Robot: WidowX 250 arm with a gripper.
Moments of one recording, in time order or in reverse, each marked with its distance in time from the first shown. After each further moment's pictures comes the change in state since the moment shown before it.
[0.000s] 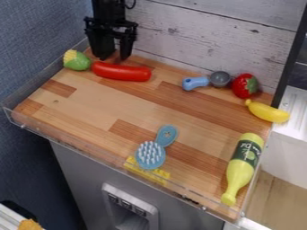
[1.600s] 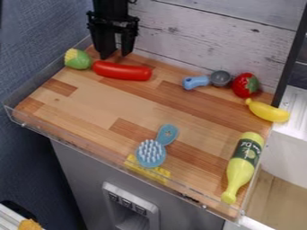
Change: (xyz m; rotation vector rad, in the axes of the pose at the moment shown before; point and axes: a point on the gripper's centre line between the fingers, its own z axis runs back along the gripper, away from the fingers) arm 0.009 0.001 0.003 0.002 0.000 -0.043
